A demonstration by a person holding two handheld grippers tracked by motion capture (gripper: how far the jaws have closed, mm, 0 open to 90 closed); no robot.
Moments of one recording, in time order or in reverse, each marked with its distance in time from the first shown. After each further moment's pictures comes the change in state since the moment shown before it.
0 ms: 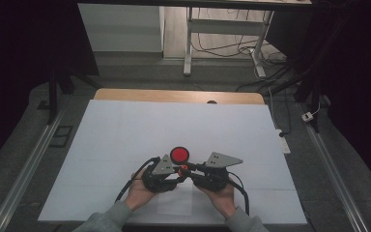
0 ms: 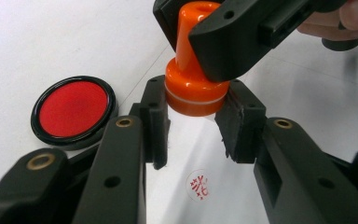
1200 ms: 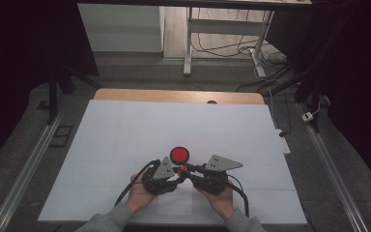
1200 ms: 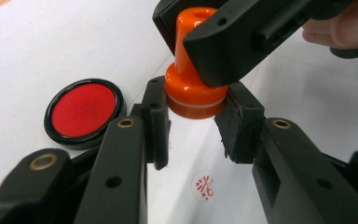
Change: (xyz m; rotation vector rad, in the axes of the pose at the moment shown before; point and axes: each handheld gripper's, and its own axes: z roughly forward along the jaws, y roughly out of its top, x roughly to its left) left arm -0.008 -0.003 0.000 -0.009 0.061 0.024; right arm 0.004 -0.007 0.001 -0.034 -0.016 -0.013
